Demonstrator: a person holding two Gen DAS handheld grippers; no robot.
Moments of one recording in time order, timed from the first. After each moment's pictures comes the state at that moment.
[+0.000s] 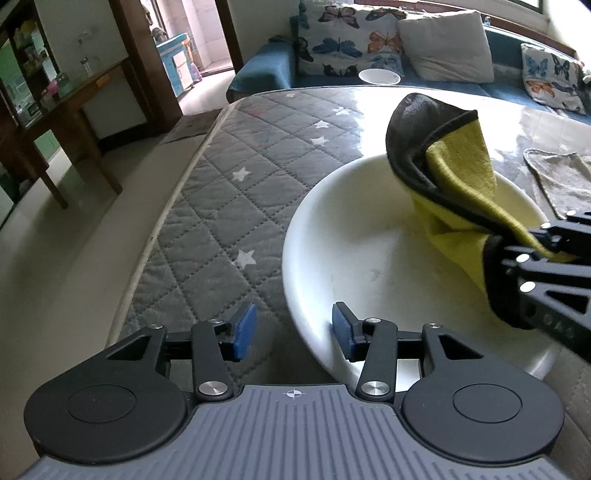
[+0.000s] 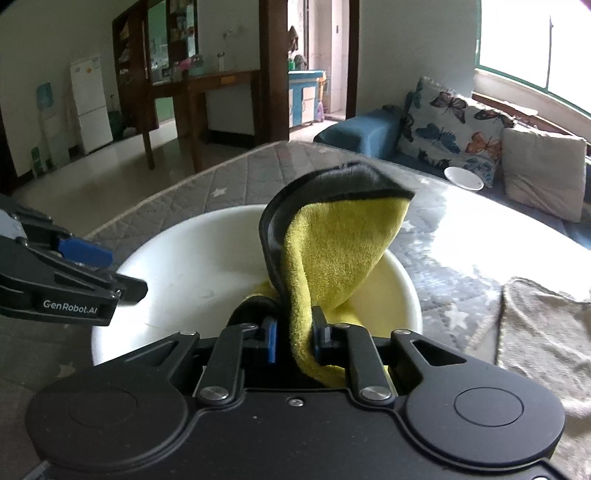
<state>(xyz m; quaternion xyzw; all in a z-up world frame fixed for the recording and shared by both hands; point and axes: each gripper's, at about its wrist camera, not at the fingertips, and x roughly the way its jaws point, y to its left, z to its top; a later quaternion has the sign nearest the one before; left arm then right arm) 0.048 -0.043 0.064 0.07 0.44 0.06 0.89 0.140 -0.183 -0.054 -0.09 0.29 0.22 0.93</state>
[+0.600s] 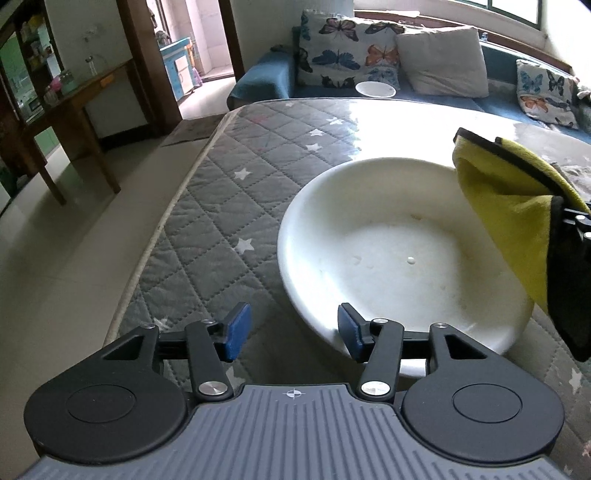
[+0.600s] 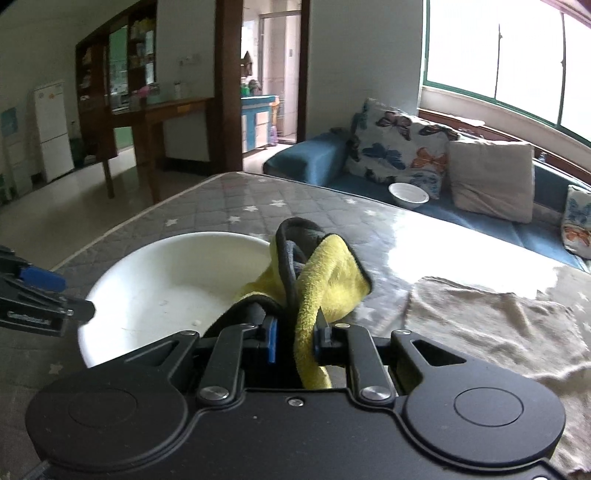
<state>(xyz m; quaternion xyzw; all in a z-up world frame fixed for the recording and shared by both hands) 0.013 -0.047 0.078 0.05 0.42 0.05 0.90 0.119 -0.242 -0.035 -0.07 0.26 0.14 0.95</state>
